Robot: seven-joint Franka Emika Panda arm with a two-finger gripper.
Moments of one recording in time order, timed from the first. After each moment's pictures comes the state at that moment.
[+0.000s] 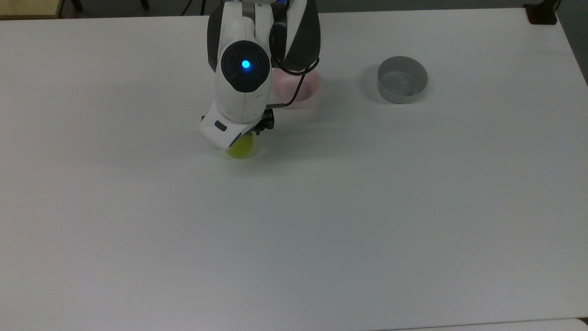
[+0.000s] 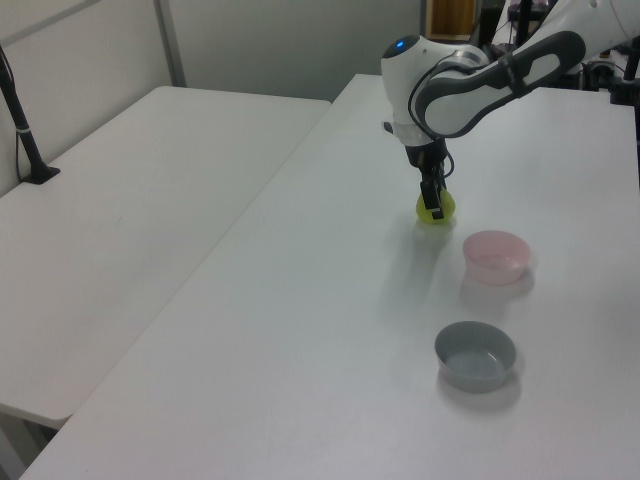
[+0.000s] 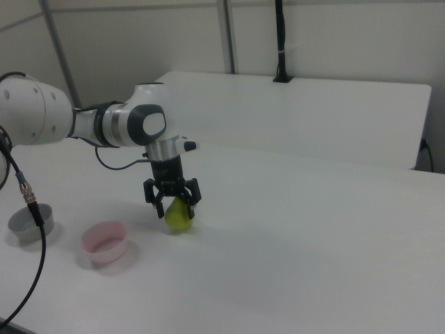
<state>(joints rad) 0.22 0.47 -0.20 -1.67 -0.08 1.92 -0.15</state>
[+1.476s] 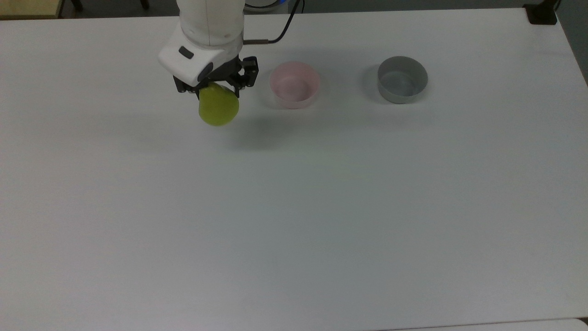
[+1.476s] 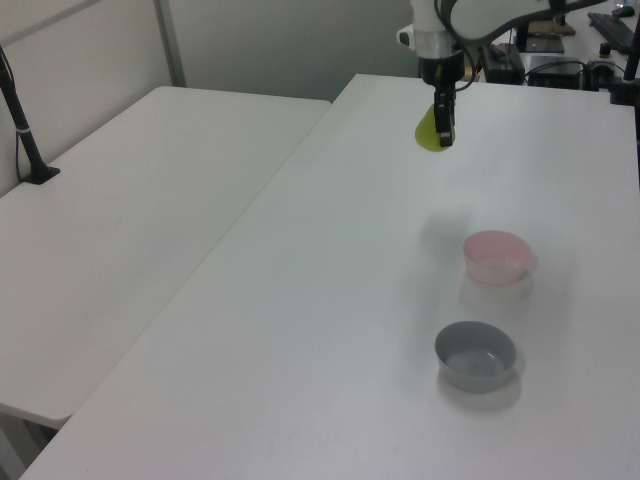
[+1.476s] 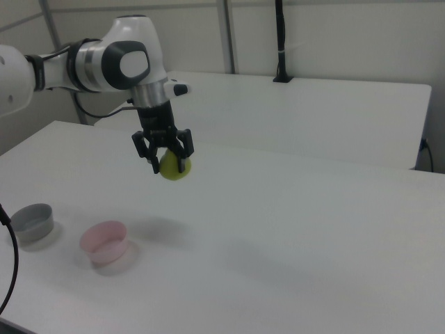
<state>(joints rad) 0.22 0.25 -0.24 -1.60 -0.08 1.75 -0.21</state>
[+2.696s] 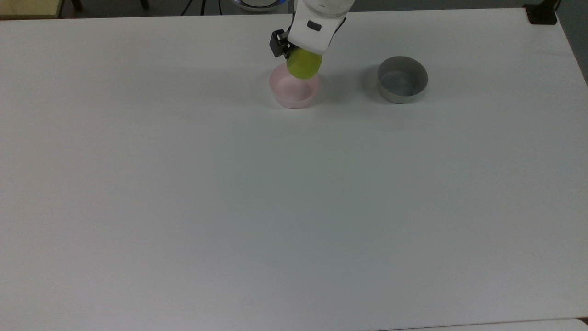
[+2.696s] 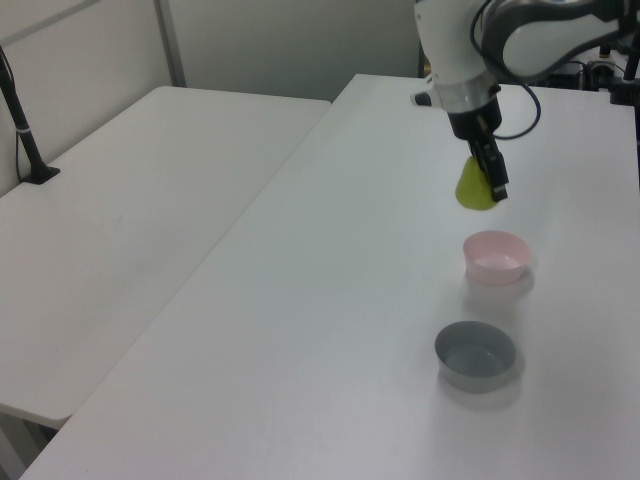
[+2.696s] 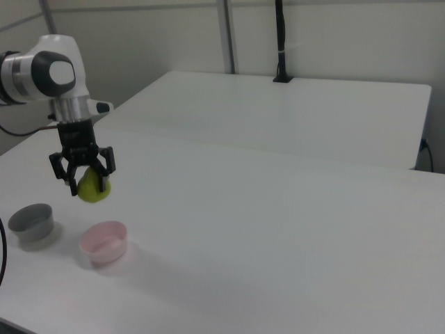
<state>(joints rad) 0.58 0.11 -0.29 -1.81 -0.08 1.59 -0.21</state>
